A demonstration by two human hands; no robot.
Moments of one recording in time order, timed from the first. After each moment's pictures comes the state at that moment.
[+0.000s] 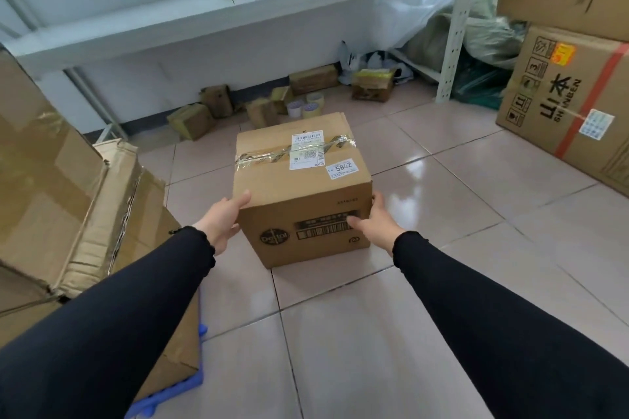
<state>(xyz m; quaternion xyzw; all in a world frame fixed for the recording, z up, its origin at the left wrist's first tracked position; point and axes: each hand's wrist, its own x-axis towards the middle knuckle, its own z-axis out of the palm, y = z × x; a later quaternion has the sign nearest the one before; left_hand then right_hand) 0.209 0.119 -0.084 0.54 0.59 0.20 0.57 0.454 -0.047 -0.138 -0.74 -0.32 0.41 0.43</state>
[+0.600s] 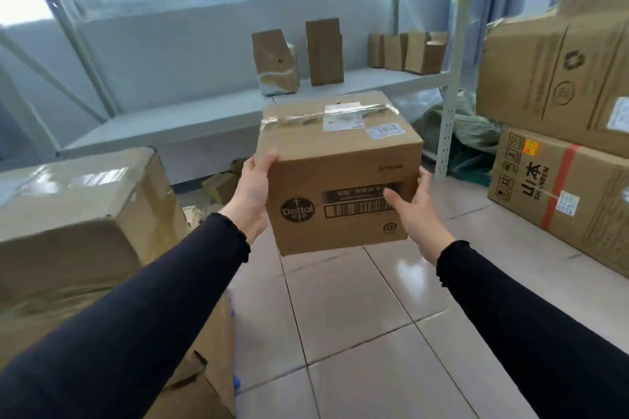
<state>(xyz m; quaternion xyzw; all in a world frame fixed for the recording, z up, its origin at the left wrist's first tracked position) 0.215 0.039 0.137 0.54 0.41 0.42 0.60 0.428 -0.094 0.051 -0.64 -0.34 0.20 0.66</state>
